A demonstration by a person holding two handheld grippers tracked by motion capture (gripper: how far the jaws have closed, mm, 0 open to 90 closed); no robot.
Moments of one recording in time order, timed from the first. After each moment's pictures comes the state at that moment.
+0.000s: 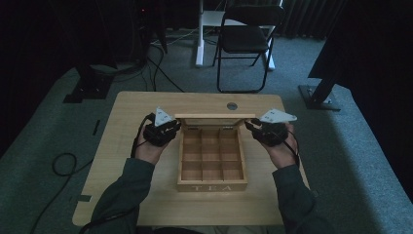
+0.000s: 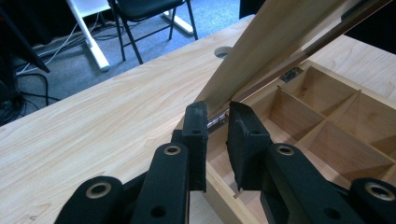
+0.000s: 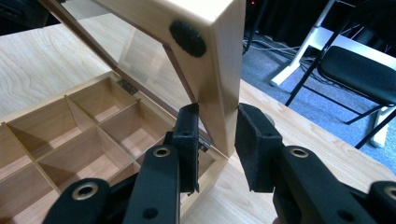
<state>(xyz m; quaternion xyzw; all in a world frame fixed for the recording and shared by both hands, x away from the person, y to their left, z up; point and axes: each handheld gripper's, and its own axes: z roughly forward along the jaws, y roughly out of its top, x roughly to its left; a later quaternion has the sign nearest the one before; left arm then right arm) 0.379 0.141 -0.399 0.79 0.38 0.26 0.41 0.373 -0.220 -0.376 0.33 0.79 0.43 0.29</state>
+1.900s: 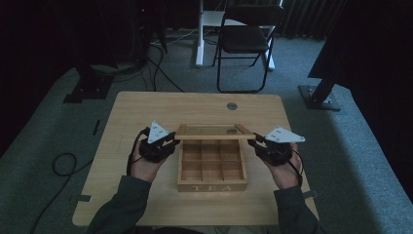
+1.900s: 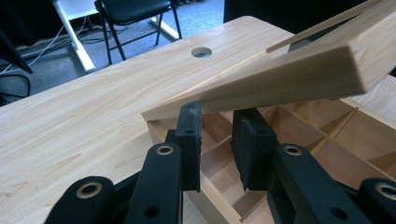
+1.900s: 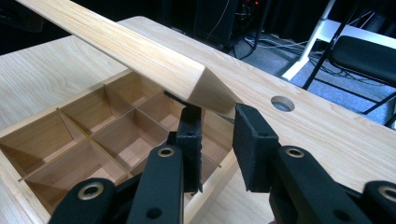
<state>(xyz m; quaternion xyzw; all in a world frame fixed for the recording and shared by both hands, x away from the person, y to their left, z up) 0.328 0.145 -0.399 0.78 0.37 0.24 0.44 0.321 -0.225 -0.393 0.35 0.77 0.46 0.26</state>
